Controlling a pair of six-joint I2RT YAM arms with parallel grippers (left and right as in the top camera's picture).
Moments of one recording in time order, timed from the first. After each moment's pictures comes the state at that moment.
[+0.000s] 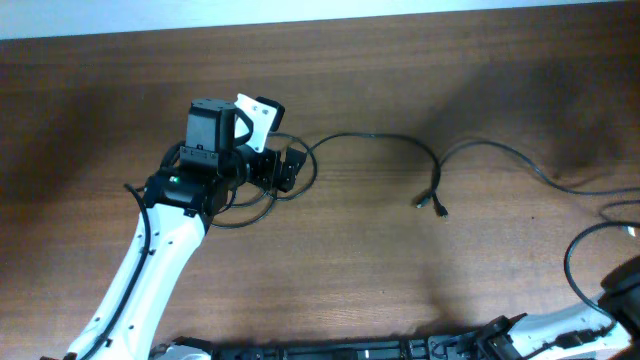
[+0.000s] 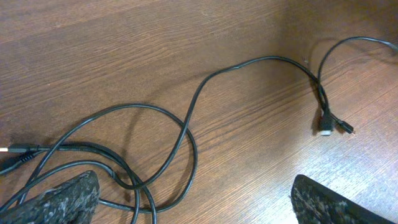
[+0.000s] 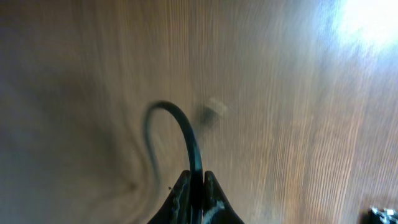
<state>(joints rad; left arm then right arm) -0.27 1.37 1.09 -0.56 0.32 0.06 -1.01 1.85 1.70 -1.18 -0.04 0.63</state>
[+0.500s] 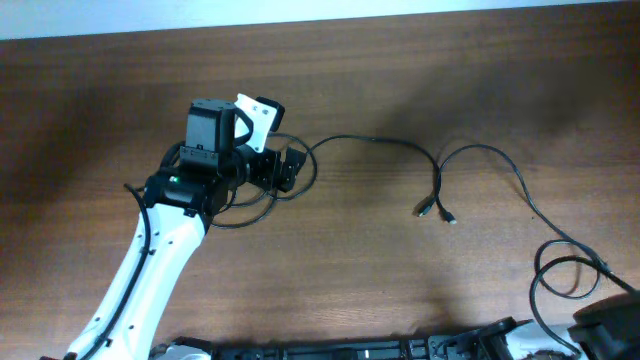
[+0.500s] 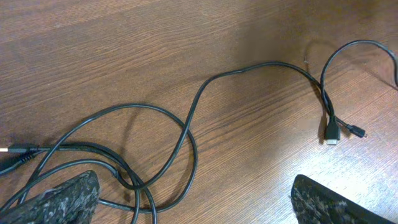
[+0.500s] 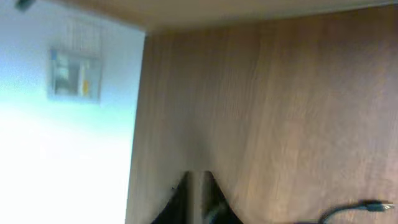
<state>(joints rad) -0.27 1.37 1.09 -0.56 0.32 0.06 -1.20 1.61 1.83 -1.11 -0.51 0.50</state>
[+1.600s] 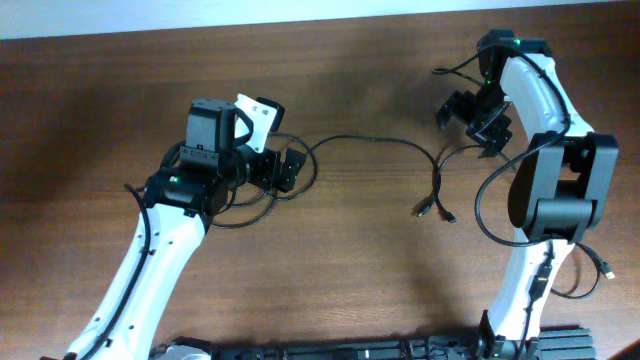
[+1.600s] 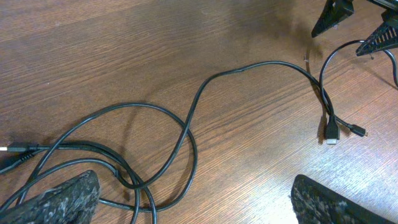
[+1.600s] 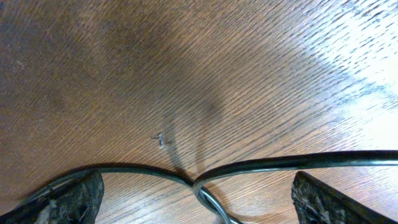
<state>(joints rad) -0.27 1.37 1.09 -0.56 0.32 0.06 -0.09 2.22 1.83 -1.26 -0.12 0.66</state>
